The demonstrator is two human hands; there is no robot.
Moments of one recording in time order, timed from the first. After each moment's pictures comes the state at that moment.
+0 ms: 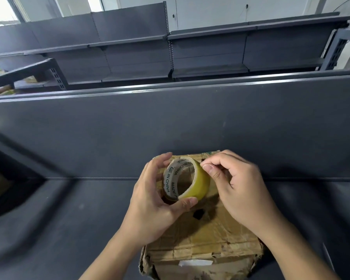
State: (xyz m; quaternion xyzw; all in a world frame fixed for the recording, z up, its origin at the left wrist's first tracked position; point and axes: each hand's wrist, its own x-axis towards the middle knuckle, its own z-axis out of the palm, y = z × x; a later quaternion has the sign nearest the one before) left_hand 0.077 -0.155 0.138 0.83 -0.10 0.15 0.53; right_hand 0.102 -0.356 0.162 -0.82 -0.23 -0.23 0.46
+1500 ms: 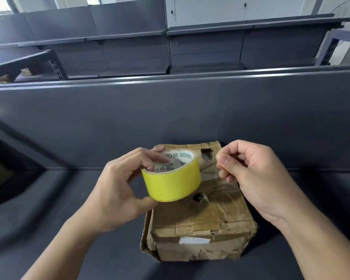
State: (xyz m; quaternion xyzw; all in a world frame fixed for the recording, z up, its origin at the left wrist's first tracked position) left_hand 0.048 -0.109 0.187 0.82 -0.29 0.17 0.46; right_hand 0.062 -0.362 0.203 -0.77 -0.07 -0.05 0.63
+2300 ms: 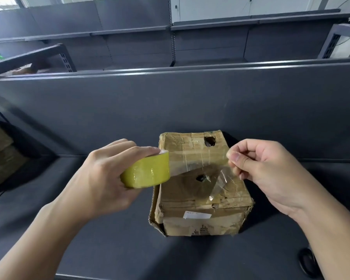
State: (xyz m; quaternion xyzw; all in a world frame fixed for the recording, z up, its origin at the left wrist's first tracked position) left_hand 0.003 -0.084 0.215 0.89 -0.32 0.26 0.18; right_hand 0.030 -0.378 0.204 -0.77 -0.06 0.01 0.63
